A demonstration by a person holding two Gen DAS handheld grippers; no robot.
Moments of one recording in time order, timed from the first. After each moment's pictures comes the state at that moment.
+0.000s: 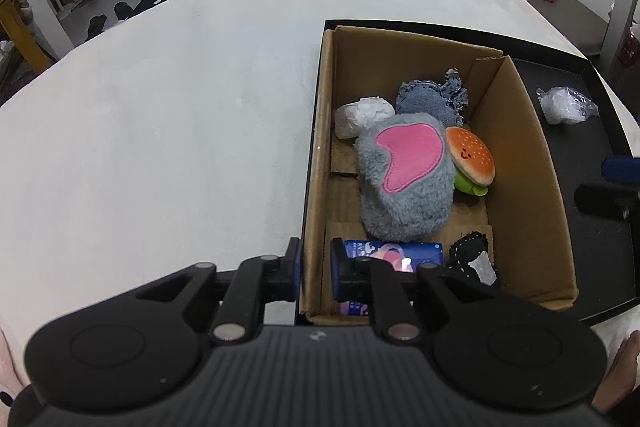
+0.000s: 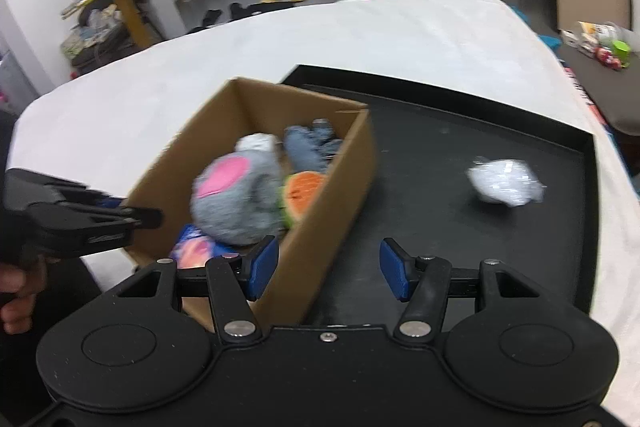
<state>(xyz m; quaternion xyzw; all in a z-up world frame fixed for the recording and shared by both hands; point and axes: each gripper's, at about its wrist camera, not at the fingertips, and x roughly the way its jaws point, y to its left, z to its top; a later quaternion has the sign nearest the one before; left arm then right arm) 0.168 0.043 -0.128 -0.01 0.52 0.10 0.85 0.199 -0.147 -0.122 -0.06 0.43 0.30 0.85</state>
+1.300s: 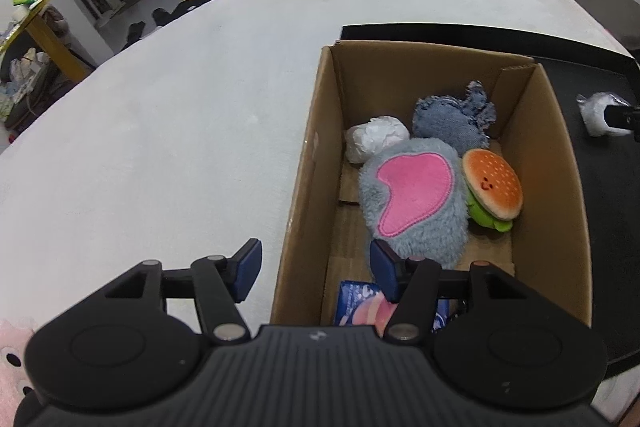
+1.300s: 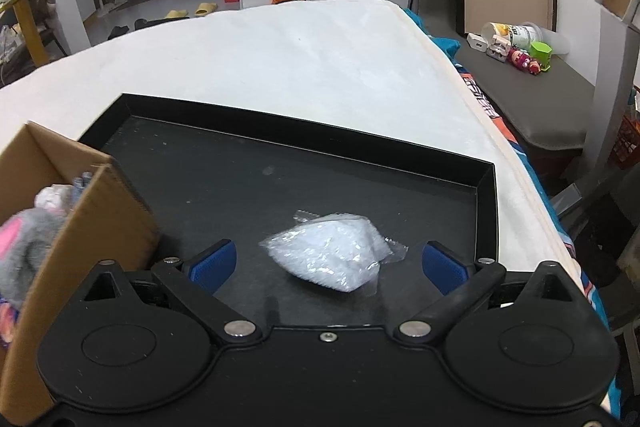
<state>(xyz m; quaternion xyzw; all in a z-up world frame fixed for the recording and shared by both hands) 0.203 0.015 -0.135 0.03 0.52 0.18 0.83 0.316 -0.200 -0.176 -0.10 0.40 0.19 0.89</state>
